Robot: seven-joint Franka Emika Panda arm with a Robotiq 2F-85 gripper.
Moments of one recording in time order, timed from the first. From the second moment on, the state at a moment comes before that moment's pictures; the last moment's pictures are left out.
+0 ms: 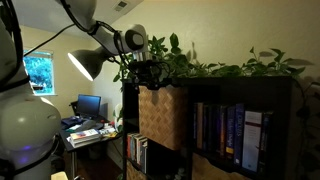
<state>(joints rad) 0.18 -0.36 0.06 -2.27 -0.05 2.15 -0.50</state>
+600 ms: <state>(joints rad) 0.15 -0.36 0.08 -2.26 -0.19 2.25 -0.22</state>
